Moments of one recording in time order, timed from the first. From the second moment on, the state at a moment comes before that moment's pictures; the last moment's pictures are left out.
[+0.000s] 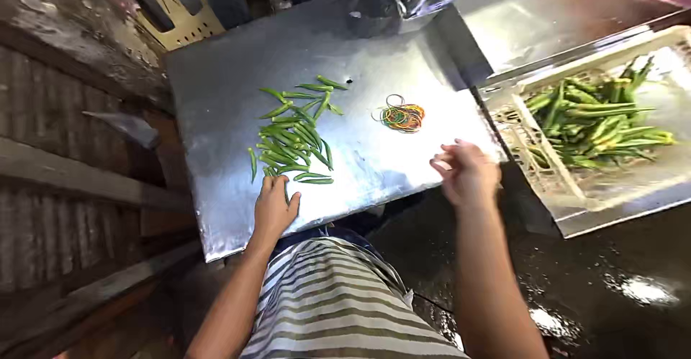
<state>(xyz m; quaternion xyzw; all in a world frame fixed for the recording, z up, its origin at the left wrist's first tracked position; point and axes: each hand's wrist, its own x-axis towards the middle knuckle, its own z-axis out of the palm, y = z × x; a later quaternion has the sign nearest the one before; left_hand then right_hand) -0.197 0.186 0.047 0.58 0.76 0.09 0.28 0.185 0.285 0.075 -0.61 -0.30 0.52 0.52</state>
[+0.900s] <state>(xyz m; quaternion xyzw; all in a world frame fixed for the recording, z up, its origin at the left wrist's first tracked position) -0.260 0.216 0.043 0.51 0.77 -0.05 0.37 -0.066 0.252 0.005 -0.54 -0.82 0.08 0.17</state>
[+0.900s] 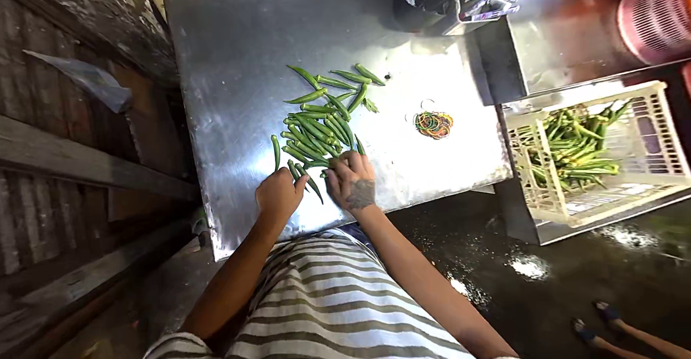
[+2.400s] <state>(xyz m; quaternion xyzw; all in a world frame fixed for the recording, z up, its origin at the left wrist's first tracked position) -0.294 0.236 0.048 0.54 0.65 0.42 0.32 -0.101 0.333 0.062 -0.48 -0.88 0.05 0.00</state>
